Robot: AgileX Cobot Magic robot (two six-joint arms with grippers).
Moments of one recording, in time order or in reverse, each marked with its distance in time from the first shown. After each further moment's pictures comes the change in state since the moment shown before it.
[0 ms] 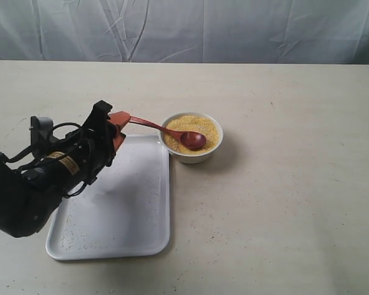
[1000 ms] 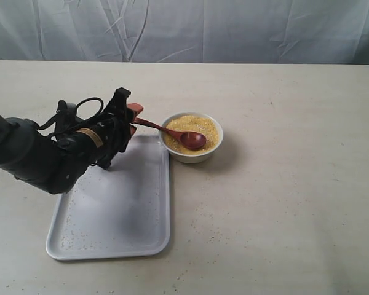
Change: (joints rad) left arm 0.060 0.130 -0.275 0.047 0.267 -0.031; right arm 0.000 0.000 0.000 0.000 0.000 0.000
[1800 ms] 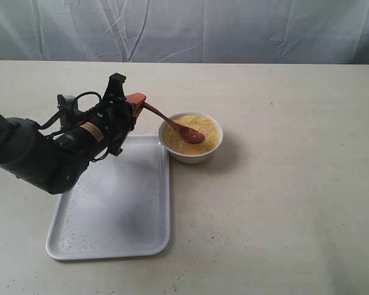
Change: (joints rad) left arm 0.000 0.004 -0.006 0.045 -0.207 -0.128; right arm 0.000 0.000 0.000 0.000 0.000 0.000
